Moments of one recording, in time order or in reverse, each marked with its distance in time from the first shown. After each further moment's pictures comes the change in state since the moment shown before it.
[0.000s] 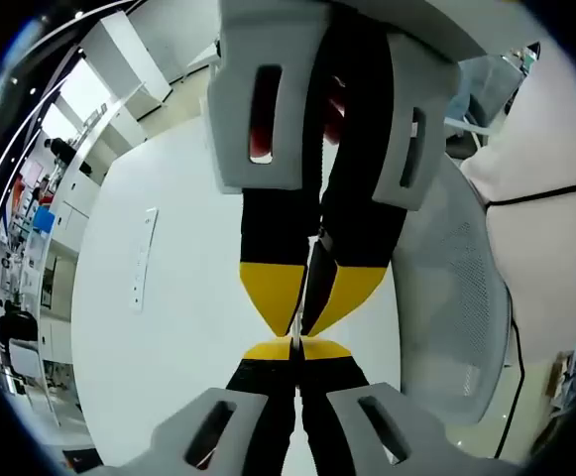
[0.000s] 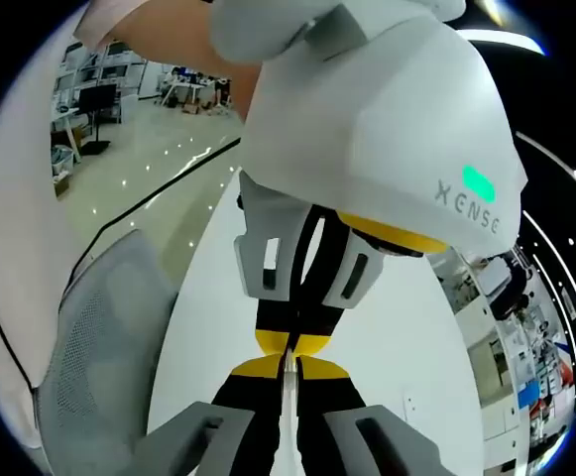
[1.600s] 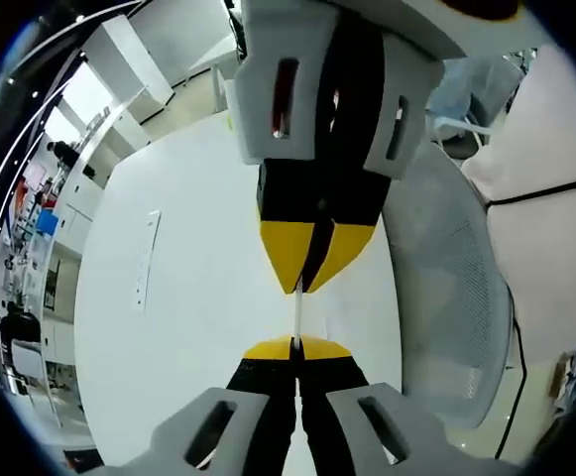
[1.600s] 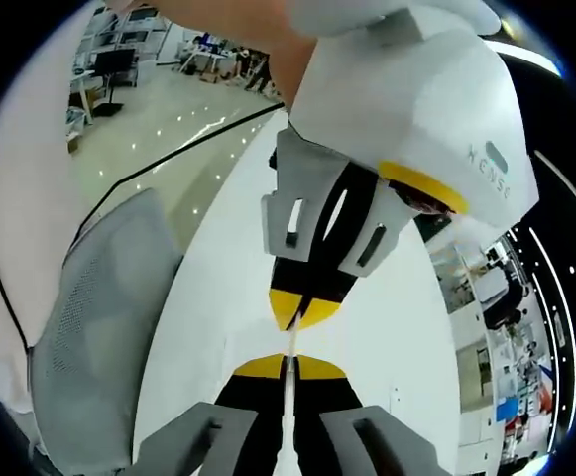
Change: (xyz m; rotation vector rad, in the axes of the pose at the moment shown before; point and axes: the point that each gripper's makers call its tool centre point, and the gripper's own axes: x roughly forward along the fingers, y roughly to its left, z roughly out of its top) left arm -0.002 -0.004 0.002 0.005 -0.018 0.018; right arm -0.013 0.008 -0.023 -0.111 0.112 0.001
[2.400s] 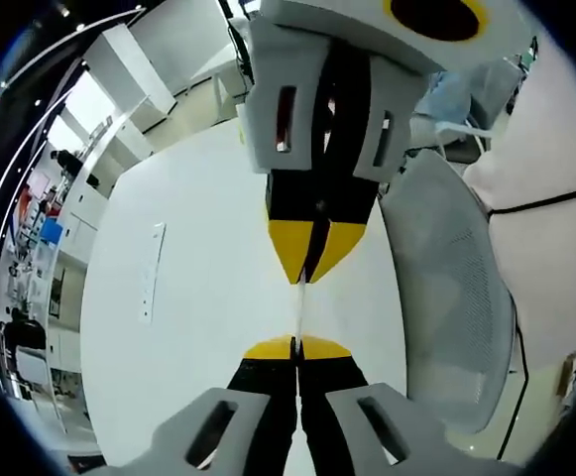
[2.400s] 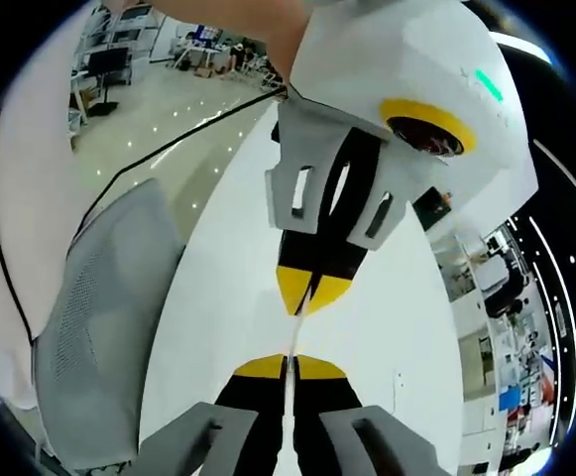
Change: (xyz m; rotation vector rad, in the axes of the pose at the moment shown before) left arm -0.003 0.004 0.013 0.020 -0.035 0.023; right arm -0.007 0.002 -0.017 0.011 0.038 0.001
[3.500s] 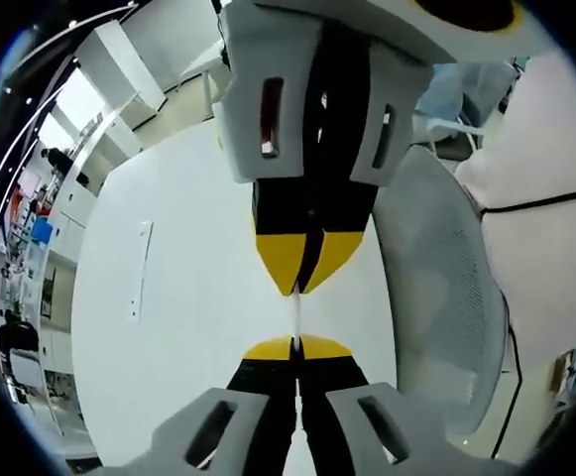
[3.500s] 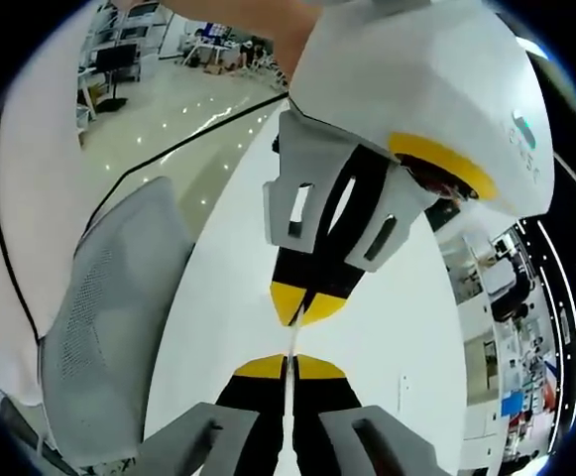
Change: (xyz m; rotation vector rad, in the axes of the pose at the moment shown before) left arm 0.009 -0.014 -0.001 -0.006 0.028 -0.060; right arm 0.000 0.009 0.007 -0.006 0.007 0.043
